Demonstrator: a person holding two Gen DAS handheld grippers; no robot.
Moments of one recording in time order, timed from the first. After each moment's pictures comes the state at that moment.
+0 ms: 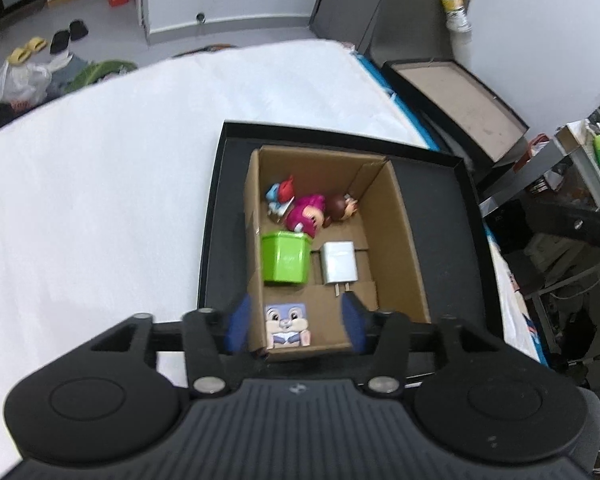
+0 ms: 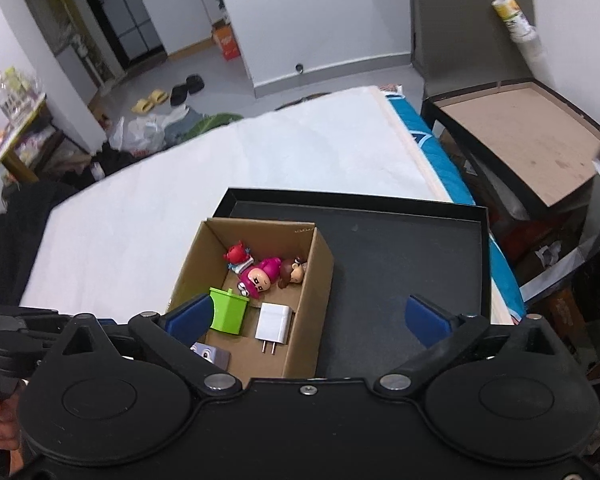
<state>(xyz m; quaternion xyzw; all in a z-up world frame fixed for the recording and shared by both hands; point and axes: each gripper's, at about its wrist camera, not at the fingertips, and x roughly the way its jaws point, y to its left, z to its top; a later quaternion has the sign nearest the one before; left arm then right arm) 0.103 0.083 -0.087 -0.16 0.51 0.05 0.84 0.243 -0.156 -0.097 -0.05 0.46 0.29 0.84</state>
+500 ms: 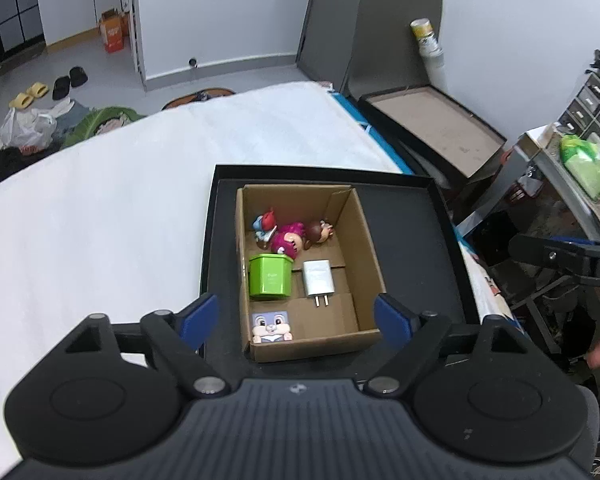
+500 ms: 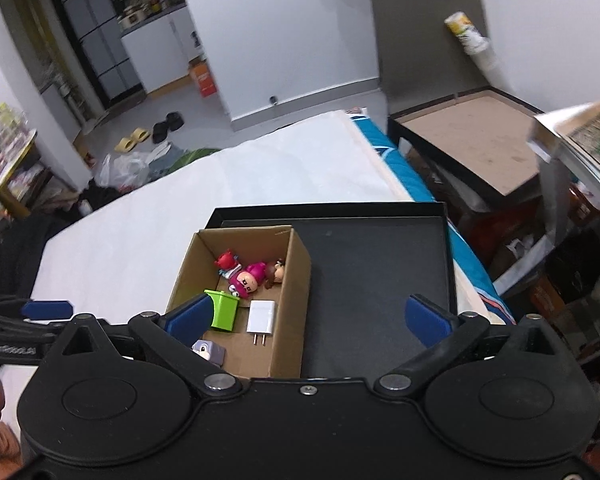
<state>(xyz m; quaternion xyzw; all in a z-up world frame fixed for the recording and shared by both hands) 0.066 0.053 -0.037 -0.13 0.46 0.05 0.88 0.202 -0.197 -0.083 -0.01 0.42 0.25 0.87</state>
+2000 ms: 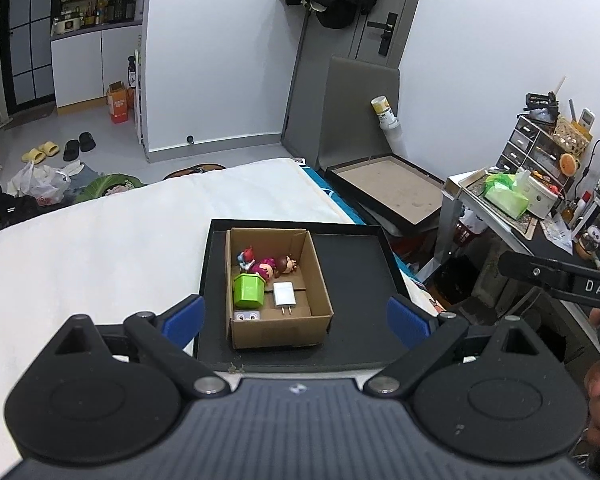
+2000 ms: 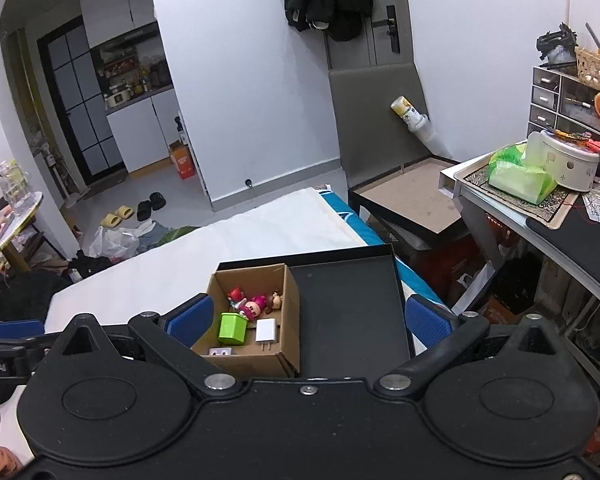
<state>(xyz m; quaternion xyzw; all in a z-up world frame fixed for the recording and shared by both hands) -0.073 0.000 0.043 -0.12 0.35 0.05 0.93 0.055 -0.250 -0.017 0.02 0.30 0.20 0.93</state>
